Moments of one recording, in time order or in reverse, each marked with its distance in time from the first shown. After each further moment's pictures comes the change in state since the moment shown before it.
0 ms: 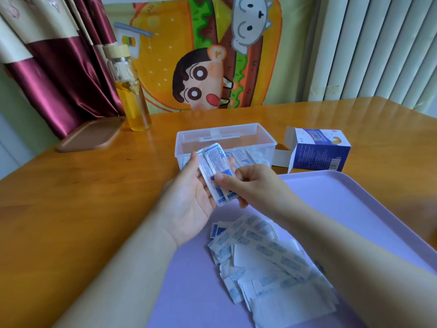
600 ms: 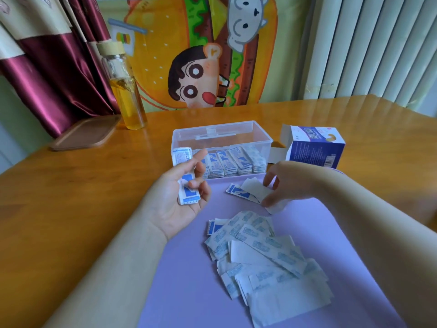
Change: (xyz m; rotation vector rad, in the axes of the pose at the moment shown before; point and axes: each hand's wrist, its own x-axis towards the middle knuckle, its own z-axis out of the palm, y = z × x) left_hand -0.005 0.013 -0.006 -0.053 0.130 -0.100; right_hand 0.016 0.010 -0.062 -0.883 -0.269 0.255
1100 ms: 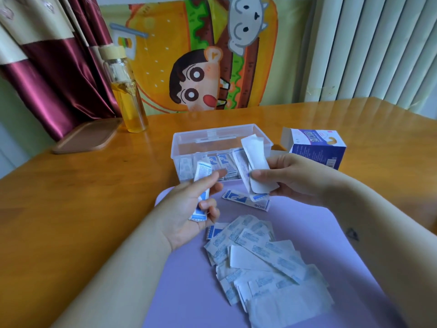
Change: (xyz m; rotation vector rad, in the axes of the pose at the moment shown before) left_hand 0.002 -0.014 -0.001 0.271 -0.003 -0.089; right_hand 0.006 0.011 0.008 1.126 -0.112 -0.283
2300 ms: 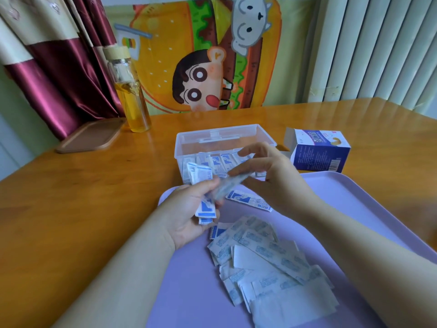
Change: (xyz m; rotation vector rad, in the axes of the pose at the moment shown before) left_hand 0.003 -0.001 0.000 -0.009 0.040 -0.023; right_hand 0.008 0.006 0.040 -0.744 0.401 -0.561
